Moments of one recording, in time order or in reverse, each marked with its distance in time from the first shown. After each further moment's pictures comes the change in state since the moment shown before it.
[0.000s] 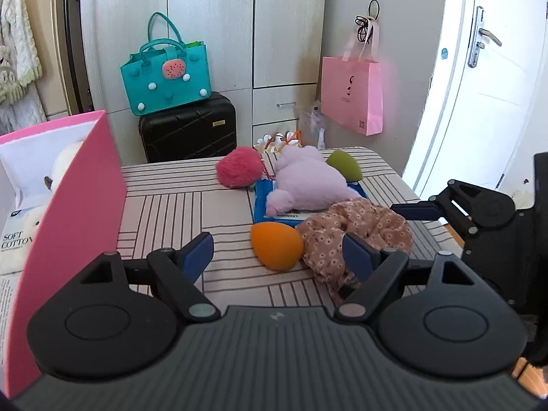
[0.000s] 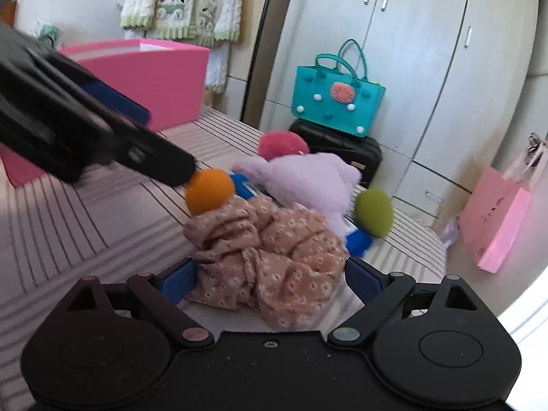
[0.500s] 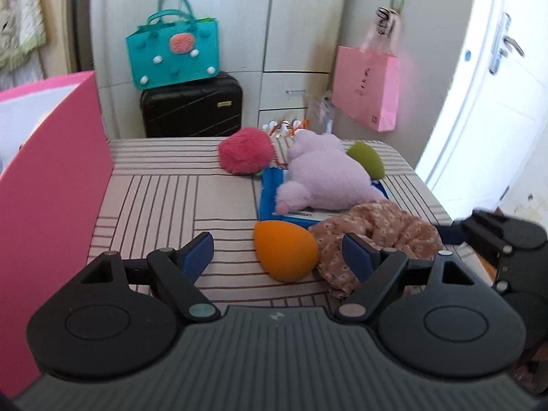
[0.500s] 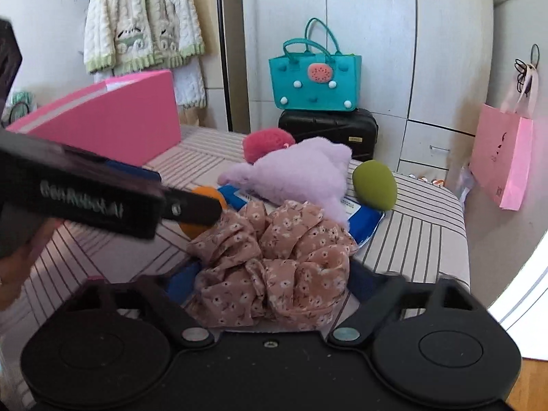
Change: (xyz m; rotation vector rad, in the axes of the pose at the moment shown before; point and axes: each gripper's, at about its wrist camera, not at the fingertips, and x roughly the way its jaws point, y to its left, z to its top) left arm 0.044 0.012 0.000 -0.094 0.043 -0.002; right arm 0.011 -0.015 -0.001 0.240 0.016 0.040
